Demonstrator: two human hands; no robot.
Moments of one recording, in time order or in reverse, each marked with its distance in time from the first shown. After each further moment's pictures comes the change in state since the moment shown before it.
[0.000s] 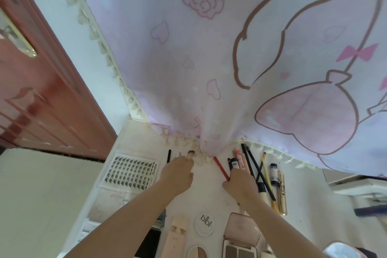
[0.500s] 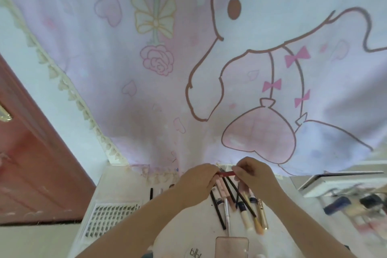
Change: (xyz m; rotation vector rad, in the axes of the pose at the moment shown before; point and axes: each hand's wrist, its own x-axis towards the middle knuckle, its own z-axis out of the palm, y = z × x) left_hand -0.013 0.081 -0.073 -0.176 0.253 0.579; right_hand -0.073 0.036 -0.109 0.820 0.343 -0.261
